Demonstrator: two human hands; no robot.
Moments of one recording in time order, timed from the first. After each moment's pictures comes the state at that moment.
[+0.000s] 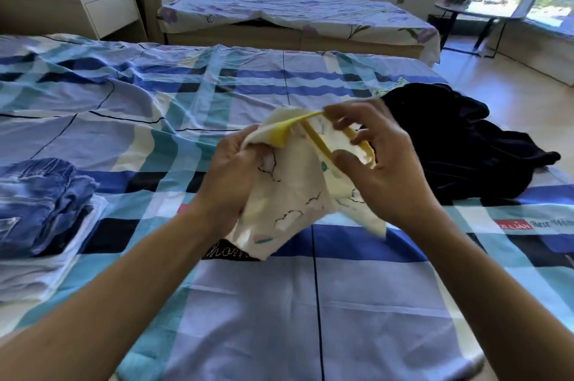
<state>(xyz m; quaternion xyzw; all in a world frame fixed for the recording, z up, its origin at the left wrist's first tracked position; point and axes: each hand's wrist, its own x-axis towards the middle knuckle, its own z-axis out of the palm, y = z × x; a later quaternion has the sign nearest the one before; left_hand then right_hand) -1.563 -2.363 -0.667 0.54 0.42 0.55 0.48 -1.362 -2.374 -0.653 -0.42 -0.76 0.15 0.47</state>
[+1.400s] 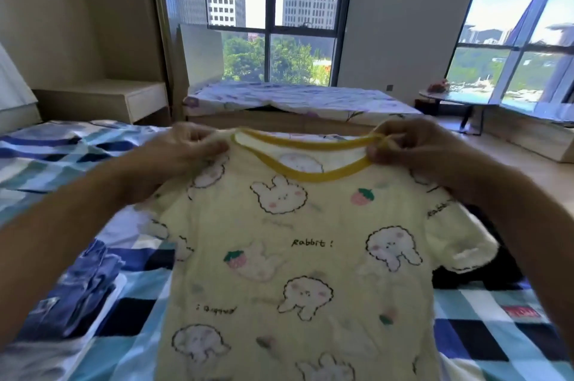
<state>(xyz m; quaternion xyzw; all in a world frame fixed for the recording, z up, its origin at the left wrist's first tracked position) -1.682 -2.311 -0.533 0.69 0.50 0.38 0.36 -1.326 -2.349 -0.505 -0.46 -0.73 0.33 0.39</state>
